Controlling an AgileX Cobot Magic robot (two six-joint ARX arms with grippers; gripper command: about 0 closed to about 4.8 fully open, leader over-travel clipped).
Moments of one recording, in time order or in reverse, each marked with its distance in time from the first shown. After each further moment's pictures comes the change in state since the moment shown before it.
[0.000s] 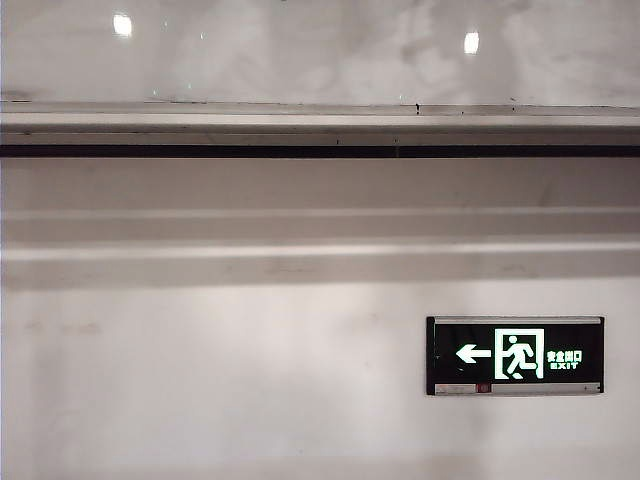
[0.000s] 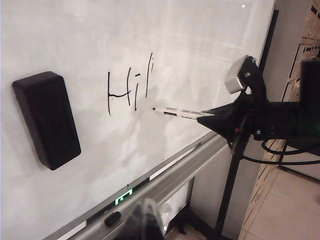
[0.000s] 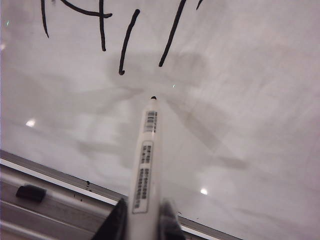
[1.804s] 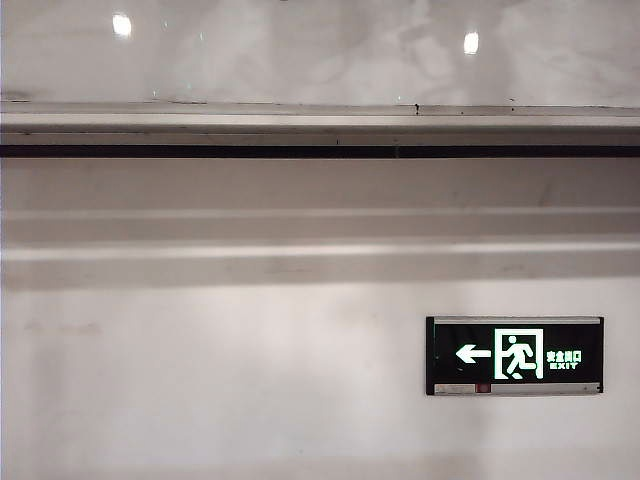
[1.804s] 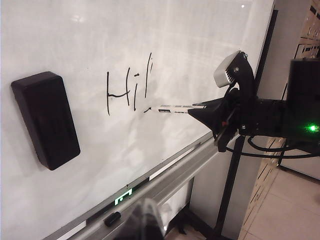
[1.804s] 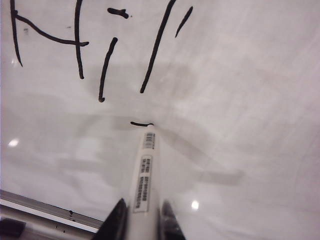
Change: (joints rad) left arm 0.000 0.000 0.000 0.000 0.000 0.000; right arm 0.002 0.042 0.002 0.119 0.049 0.000
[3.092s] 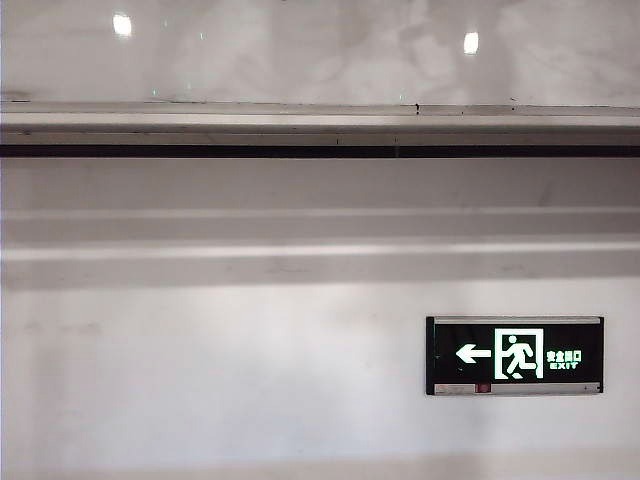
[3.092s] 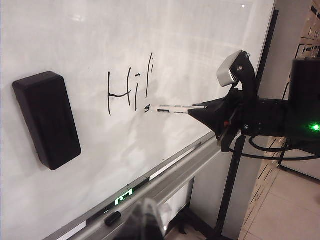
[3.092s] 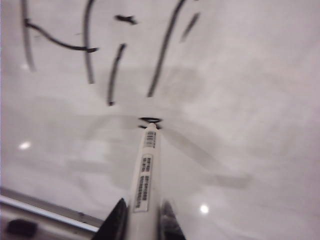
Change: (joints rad) left arm 0.000 0.000 0.000 0.000 0.000 0.000; right arm 0.000 -0.005 0.000 -0.008 -0.053 0.018
